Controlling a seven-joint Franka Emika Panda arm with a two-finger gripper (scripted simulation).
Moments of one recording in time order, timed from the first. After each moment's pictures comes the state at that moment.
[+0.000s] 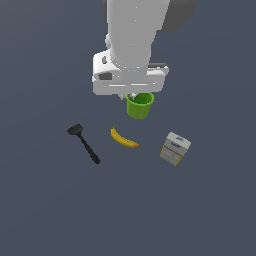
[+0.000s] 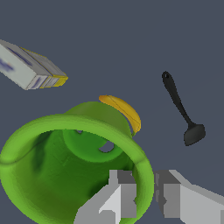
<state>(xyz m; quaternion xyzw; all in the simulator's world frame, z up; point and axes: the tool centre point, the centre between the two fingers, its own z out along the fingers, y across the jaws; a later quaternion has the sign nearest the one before) -0.046 -0.001 0.333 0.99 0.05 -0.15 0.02</state>
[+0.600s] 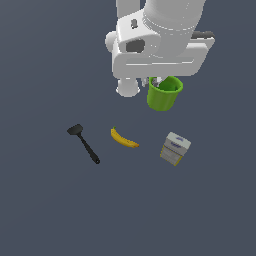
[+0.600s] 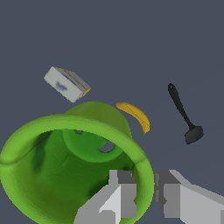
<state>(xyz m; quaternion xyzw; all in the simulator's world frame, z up) -0.013 0.062 0.405 0.99 0.05 -0.15 0.01</state>
